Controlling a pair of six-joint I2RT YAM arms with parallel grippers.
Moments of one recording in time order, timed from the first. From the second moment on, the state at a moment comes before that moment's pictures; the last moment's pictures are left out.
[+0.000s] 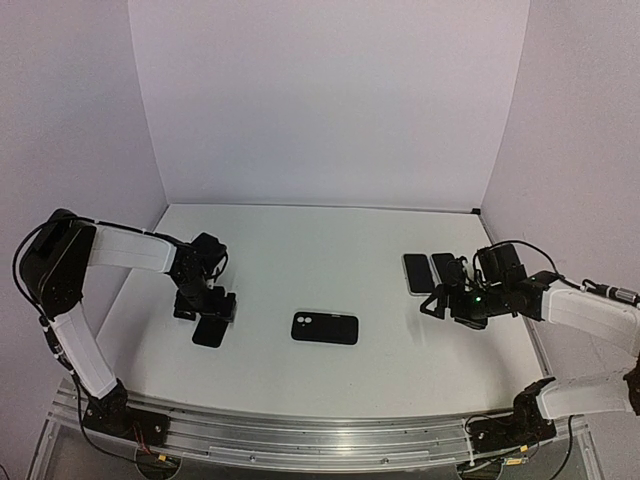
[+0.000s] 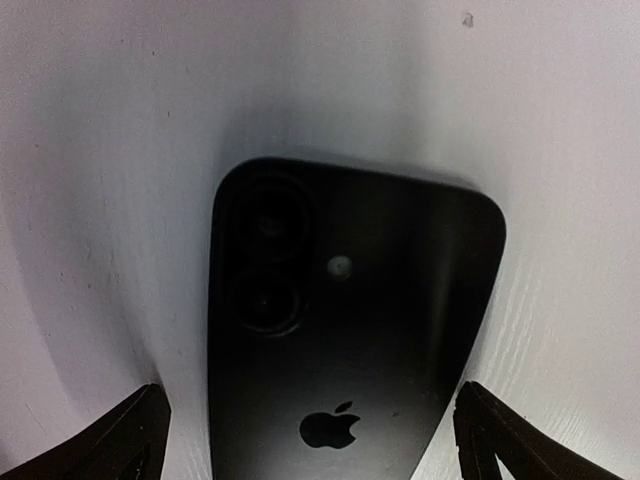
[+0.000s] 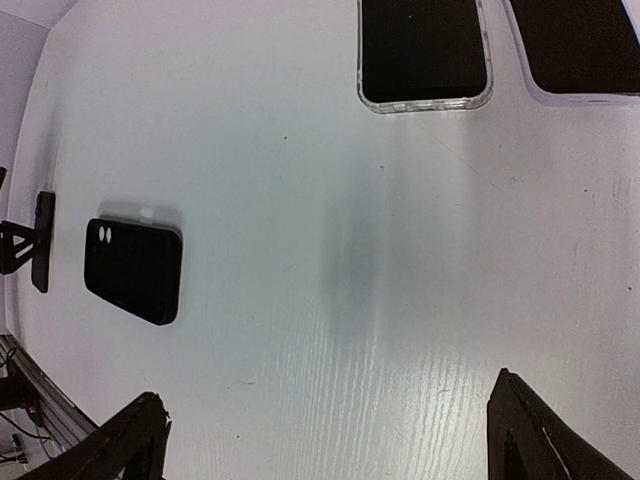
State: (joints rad) left arm -0.51 1.73 0.98 -0.60 -0.04 -0.49; right arm 0.38 1.13 0.62 -0.41 -0.25 0.51
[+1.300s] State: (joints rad) left arm -0.50 1.84 1.09 -0.63 -0.02 -0.47; right arm 0.38 1.12 0.61 -0.41 -0.20 0.52
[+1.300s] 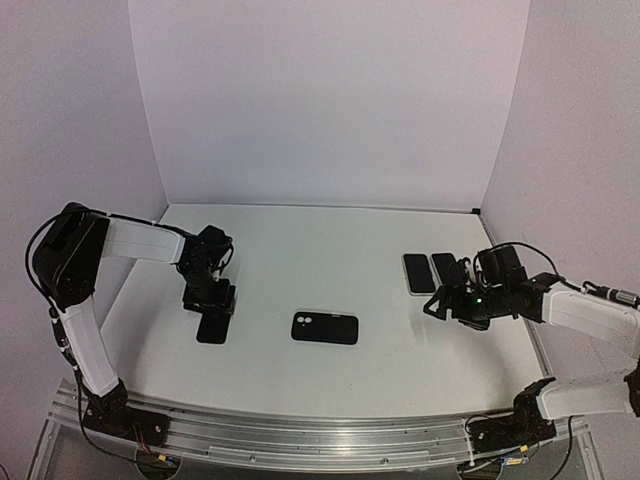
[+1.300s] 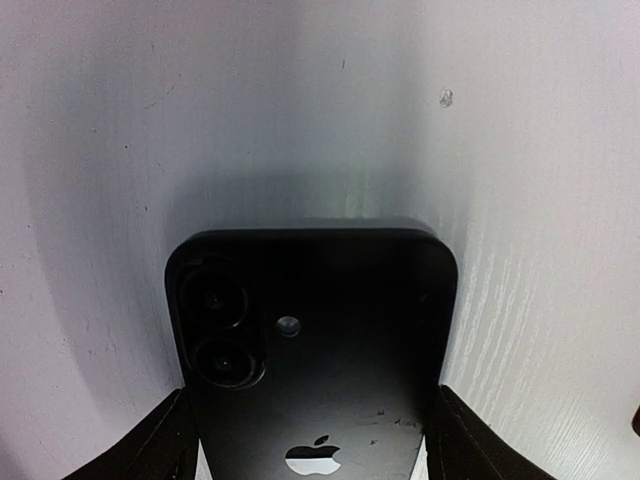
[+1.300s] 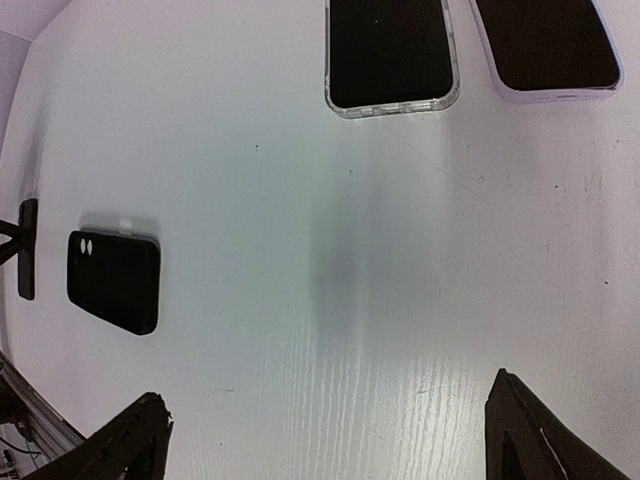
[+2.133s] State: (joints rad) left arm -0.51 1.40 0.83 -0.29 0.25 -0.73; right arm 0.42 1.14 0.60 -0.15 -0.53 0.63
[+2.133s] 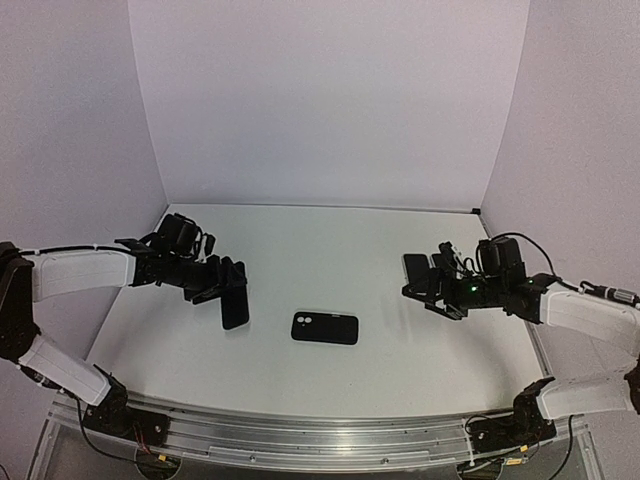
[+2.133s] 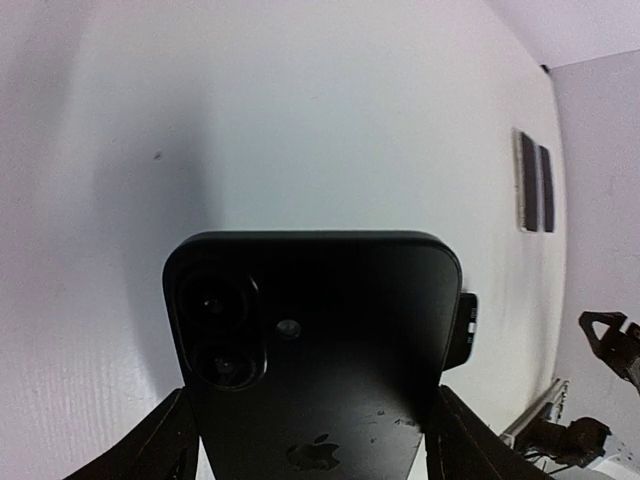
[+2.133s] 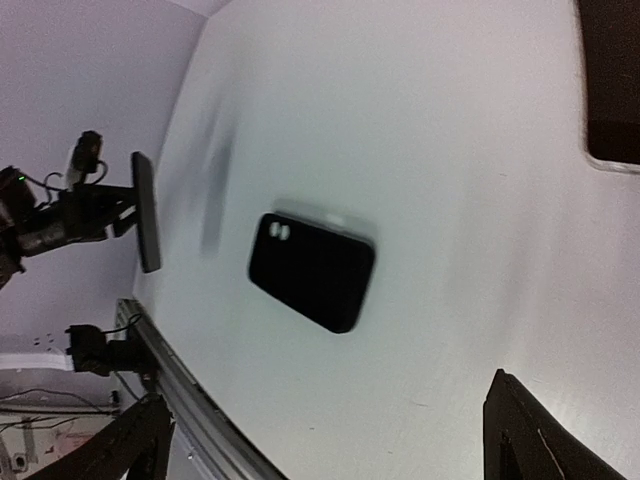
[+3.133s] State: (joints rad) left arm -0.71 1.28 0.78 0.94 0.46 -0.77; right arm 0.77 1.70 0.87 0.93 -0.57 1.58
